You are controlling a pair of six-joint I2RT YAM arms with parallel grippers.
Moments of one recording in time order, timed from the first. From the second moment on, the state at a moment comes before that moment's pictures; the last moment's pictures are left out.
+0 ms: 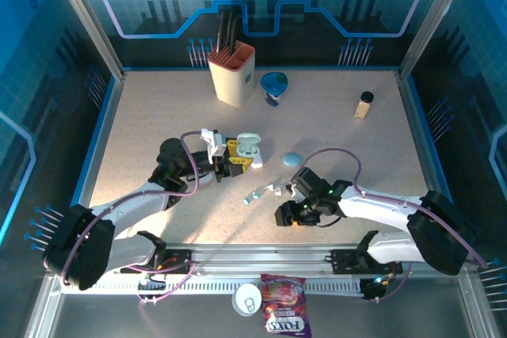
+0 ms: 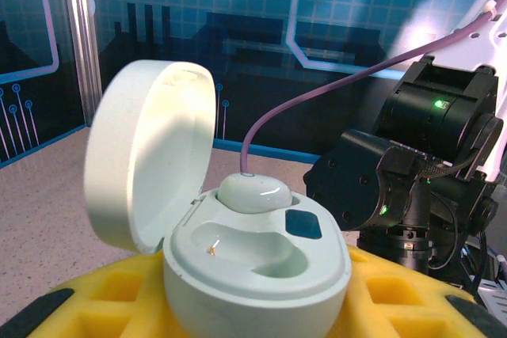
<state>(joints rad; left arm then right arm) -0.42 1.20 0.45 0.84 0.88 -0.14 0.81 1.27 0.52 -0.43 -0.40 0.75</state>
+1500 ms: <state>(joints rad) -0.42 1.22 0.46 0.84 0.88 -0.14 0.76 1.35 0.55 -0.44 -0.39 0.68</state>
